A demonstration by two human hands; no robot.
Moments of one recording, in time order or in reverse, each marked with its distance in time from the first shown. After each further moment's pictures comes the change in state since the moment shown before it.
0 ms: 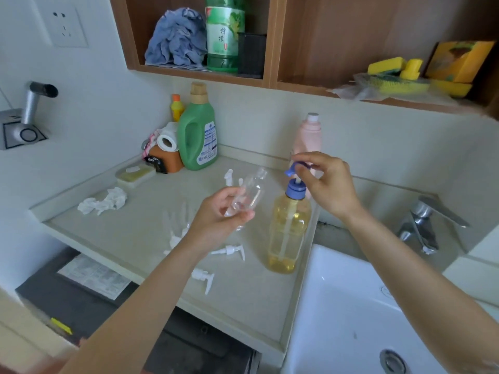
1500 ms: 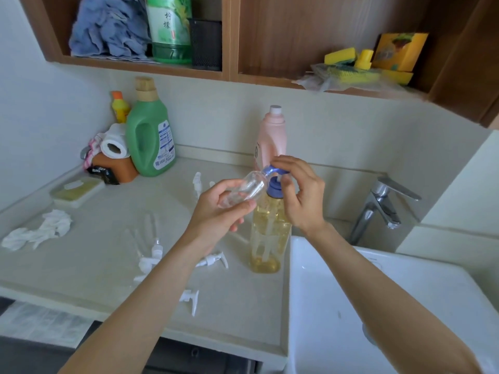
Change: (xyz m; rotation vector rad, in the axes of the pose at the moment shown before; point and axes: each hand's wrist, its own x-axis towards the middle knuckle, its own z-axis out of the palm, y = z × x) left_hand 0.040 0.002 0.020 -0.142 -0.148 -0.042; right_hand -0.023 0.020 0.040 -0.107 0.384 -0.190
